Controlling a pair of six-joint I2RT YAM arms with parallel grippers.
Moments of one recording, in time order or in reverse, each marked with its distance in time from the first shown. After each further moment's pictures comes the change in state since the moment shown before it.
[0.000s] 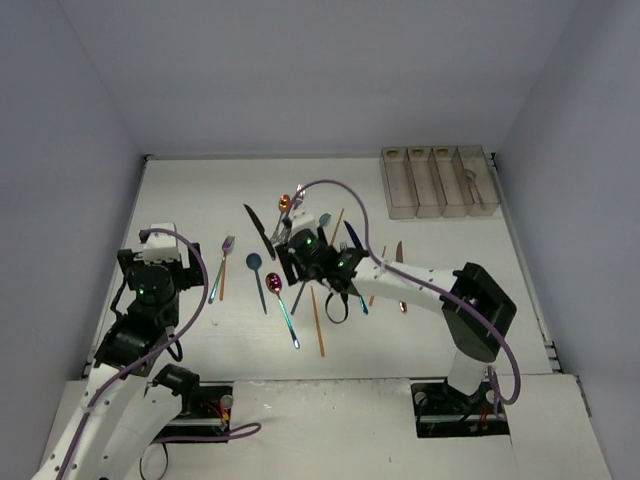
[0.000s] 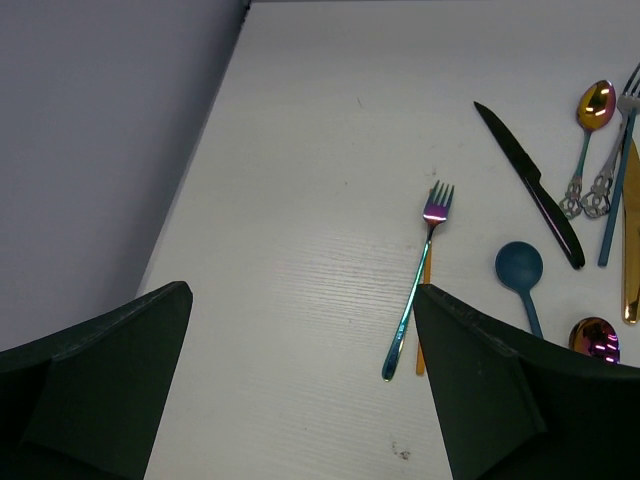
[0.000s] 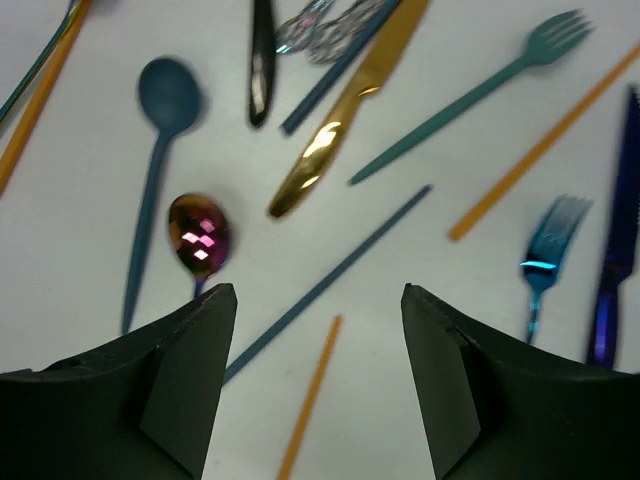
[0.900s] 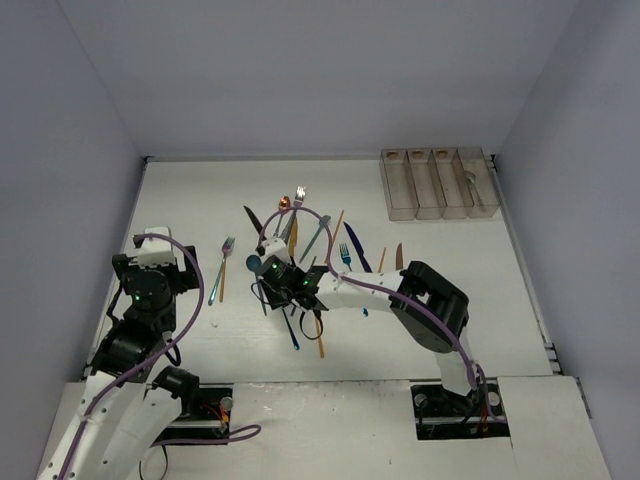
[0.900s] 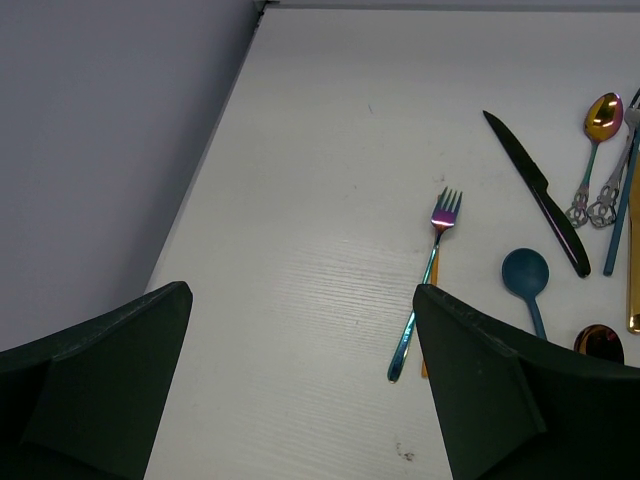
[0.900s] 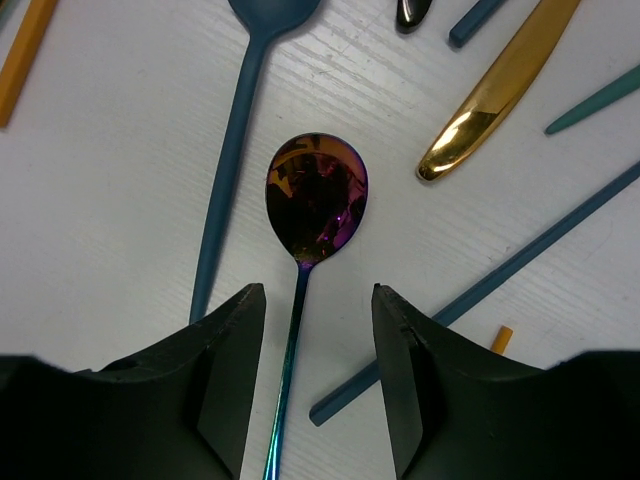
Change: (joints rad) left arm 0.003 -0.041 0.003 -0.015 -0.033 -0.005; right arm 0.151 0.268 0.111 -0.007 -0.021 0.123
